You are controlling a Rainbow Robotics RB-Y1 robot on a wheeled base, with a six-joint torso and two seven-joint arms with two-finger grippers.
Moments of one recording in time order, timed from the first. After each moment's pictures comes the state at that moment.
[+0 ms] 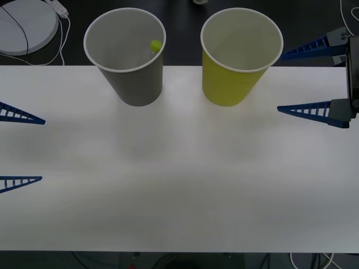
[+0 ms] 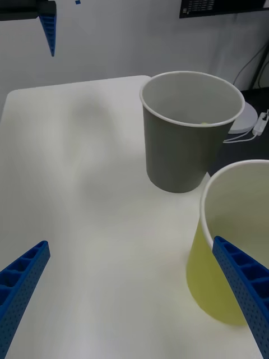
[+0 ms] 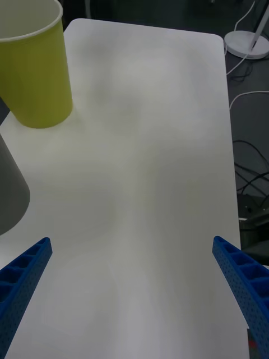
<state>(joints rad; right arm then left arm) -0.26 -1.28 0.00 -1.84 0.94 -1.06 -0.25 0.25 1.23 0.39 -1.93 -0.98 -1.29 0.10</state>
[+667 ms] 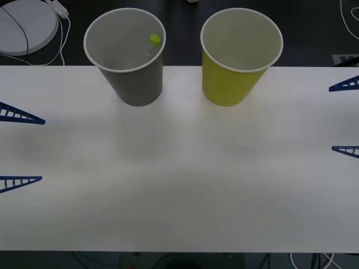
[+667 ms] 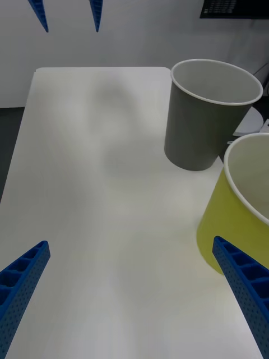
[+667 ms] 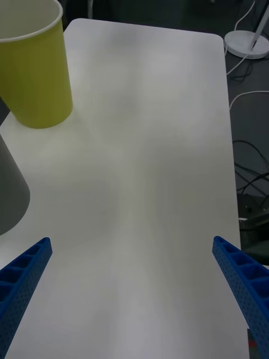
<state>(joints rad) 0.15 -1.28 -0.34 -1.80 0.82 -1.27 0.07 0.25 1.23 0.39 -1.93 -0.98 -1.29 0.10</state>
